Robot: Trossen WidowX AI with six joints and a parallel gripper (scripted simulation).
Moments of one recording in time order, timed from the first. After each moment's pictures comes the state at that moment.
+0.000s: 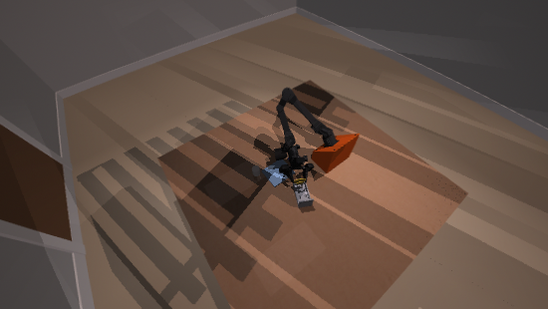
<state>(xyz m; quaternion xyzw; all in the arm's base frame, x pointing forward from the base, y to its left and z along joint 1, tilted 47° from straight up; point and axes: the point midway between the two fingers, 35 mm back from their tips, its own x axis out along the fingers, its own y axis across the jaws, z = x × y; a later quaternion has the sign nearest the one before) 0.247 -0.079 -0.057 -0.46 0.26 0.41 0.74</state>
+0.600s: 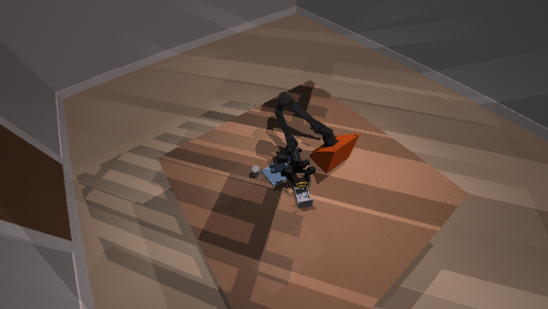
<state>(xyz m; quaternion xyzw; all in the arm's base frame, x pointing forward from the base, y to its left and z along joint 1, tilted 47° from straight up) 0.252 -0.071 -0.076 -0.46 0.26 0.41 0.74</state>
